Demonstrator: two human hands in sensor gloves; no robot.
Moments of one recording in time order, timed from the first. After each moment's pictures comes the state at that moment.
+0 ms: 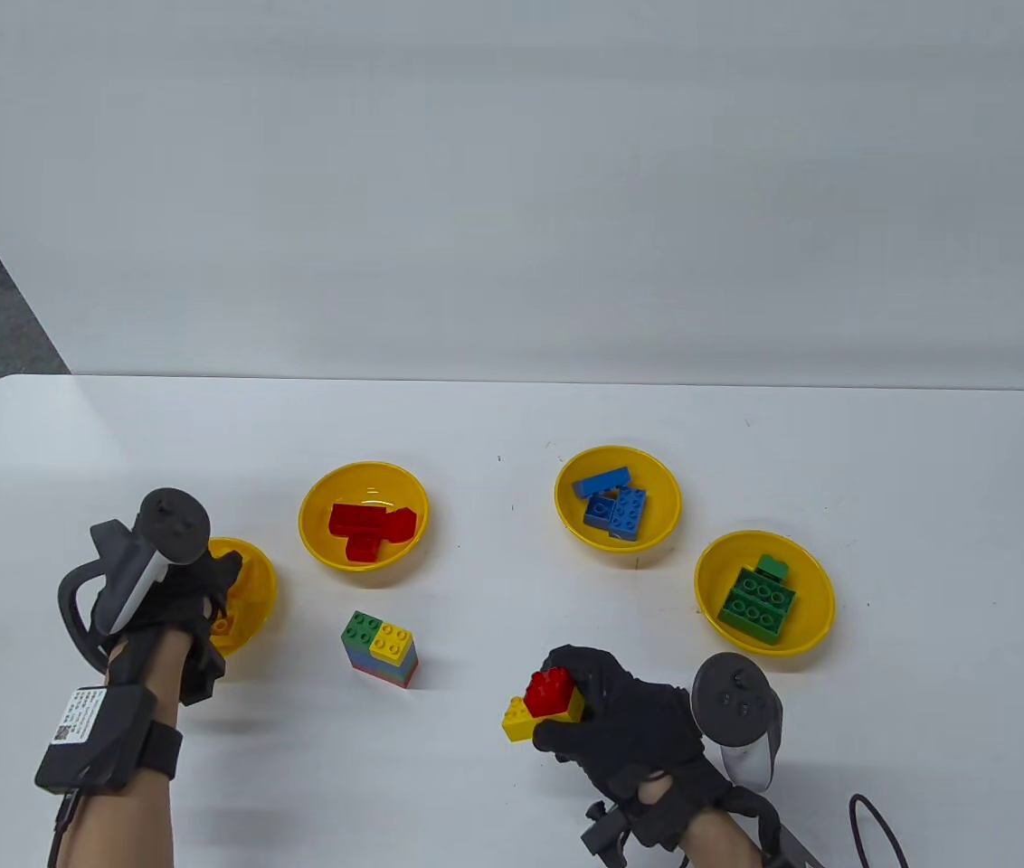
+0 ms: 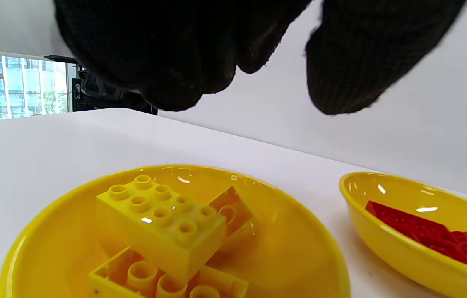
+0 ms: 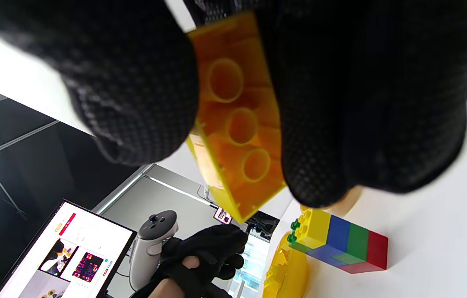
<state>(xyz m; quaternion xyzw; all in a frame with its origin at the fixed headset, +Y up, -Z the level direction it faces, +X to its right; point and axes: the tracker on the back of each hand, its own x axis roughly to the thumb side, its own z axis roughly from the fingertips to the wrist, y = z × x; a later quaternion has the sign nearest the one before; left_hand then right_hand) -0.348 -0.643 -0.379 0.00 0.16 0.09 0.98 0.111 -0.692 -0.271 0.19 0.01 0.77 0.61</state>
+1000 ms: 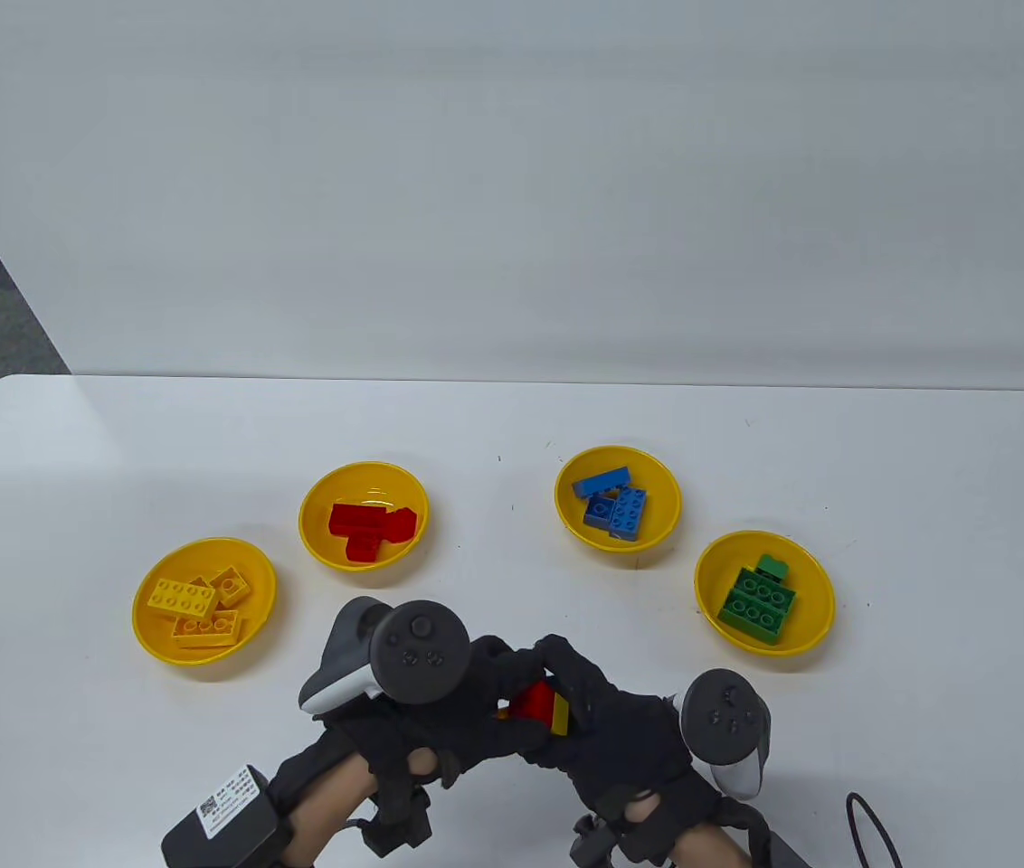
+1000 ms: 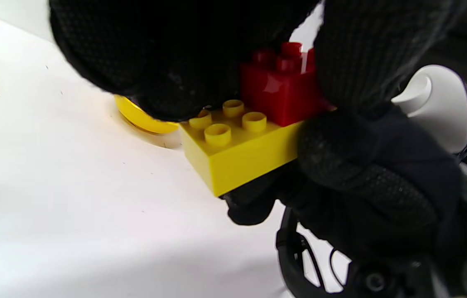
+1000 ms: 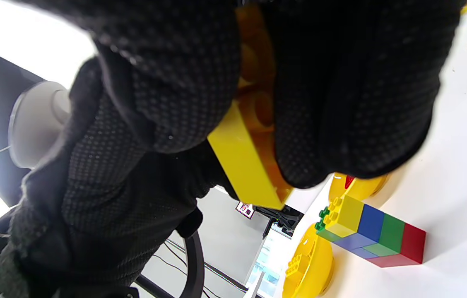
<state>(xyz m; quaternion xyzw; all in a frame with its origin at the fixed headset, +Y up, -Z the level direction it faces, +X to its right) -0.114 -0.618 -0.282 -0.14 -0.32 0.28 0.89 0.098 -0.685 -0.259 0.25 -0.02 0.76 0.60</state>
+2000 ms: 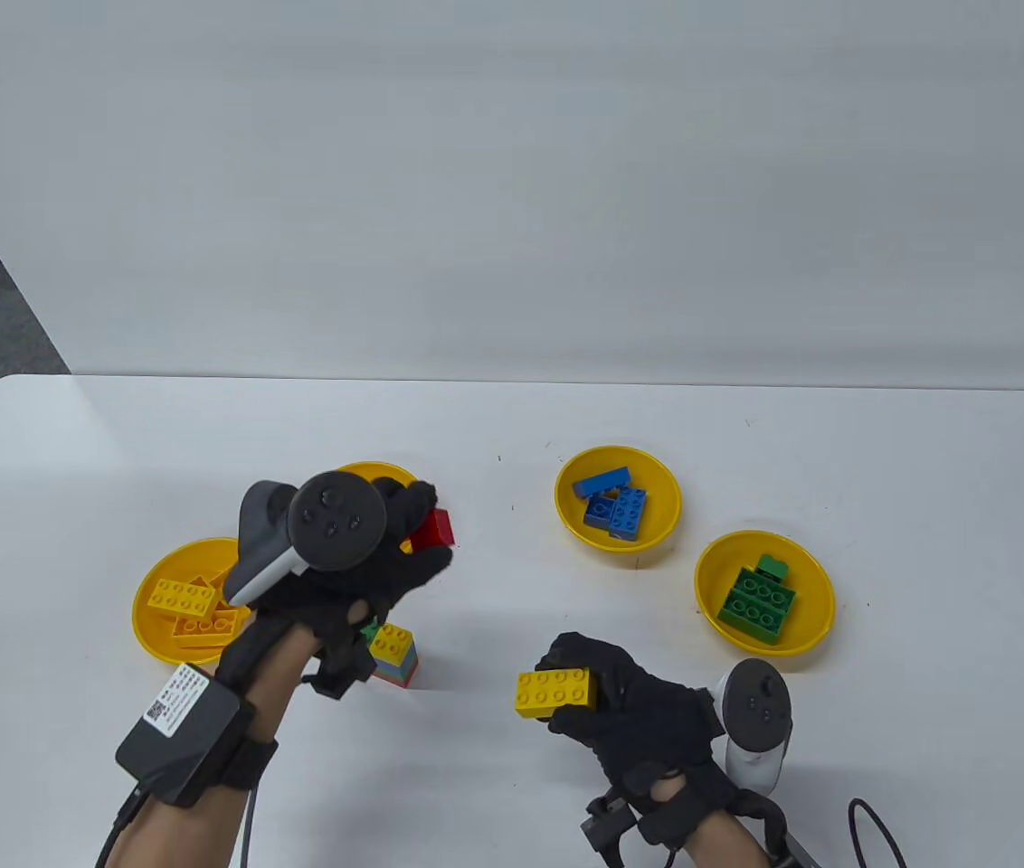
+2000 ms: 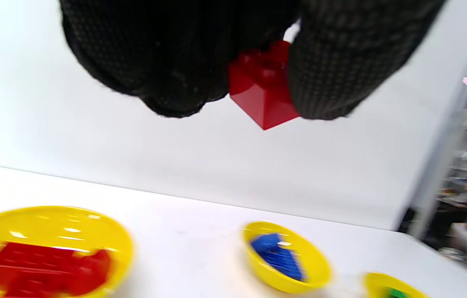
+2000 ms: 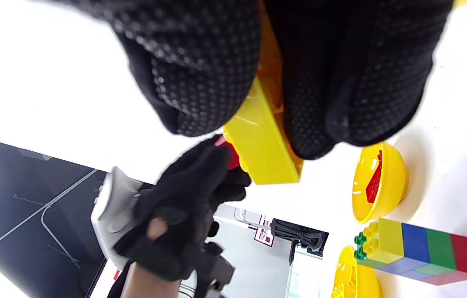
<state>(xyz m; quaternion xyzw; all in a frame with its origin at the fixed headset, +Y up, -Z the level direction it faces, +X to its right) -0.190 -0.561 -0.380 0.02 -0.14 0.16 0.98 0.122 -0.690 -0.270 0.18 -0.02 0.70 0.69</state>
